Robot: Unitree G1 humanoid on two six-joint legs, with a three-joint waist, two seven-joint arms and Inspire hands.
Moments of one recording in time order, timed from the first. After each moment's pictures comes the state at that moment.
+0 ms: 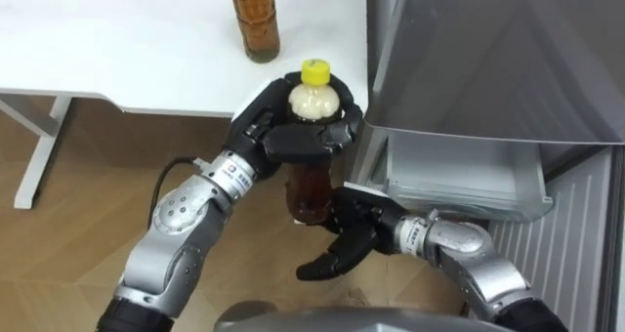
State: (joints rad) left arm 0.13 0.26 -0.30 -0.06 -0.46 0.04 -0.32; right arm 0.08 -0.24 0.39 0.40 0.17 0.07 0.67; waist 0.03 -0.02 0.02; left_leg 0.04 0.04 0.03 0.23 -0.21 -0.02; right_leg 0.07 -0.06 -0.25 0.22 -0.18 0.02
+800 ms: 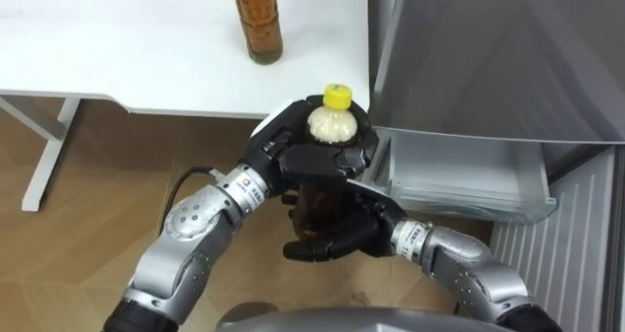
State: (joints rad) left arm 0.13 0.27 -0.36 -0.01 -0.46 0.04 -0.36; right arm 0.09 -0.24 0.43 0.40 0.48 0.11 0.63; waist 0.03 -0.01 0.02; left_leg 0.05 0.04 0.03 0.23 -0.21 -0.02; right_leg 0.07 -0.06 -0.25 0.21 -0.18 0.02
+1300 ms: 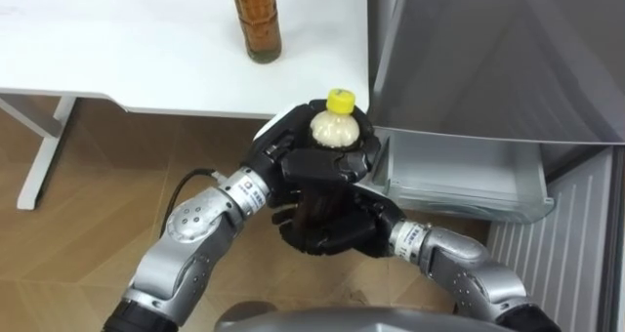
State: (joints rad) left arm 0.13 0.28 -0.38 -0.01 -0.46 0.04 -0.36; right arm 0.09 -0.24 0.44 0.40 0.49 0.10 0.62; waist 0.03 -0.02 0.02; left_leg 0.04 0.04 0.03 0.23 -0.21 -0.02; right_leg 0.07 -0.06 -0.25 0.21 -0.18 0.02
